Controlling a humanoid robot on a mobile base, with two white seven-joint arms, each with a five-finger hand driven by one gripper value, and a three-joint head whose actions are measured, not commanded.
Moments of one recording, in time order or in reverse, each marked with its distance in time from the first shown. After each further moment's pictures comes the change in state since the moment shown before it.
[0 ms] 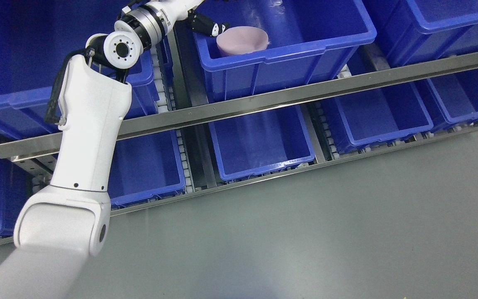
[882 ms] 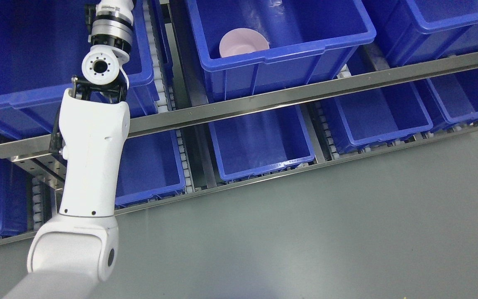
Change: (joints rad) left arm 0.176 -0.034 0.082 -0.178 0.677 0.225 0.626; right arm 0.000 0.000 0.000 0.000 0.000 0.000 0.002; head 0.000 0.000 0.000
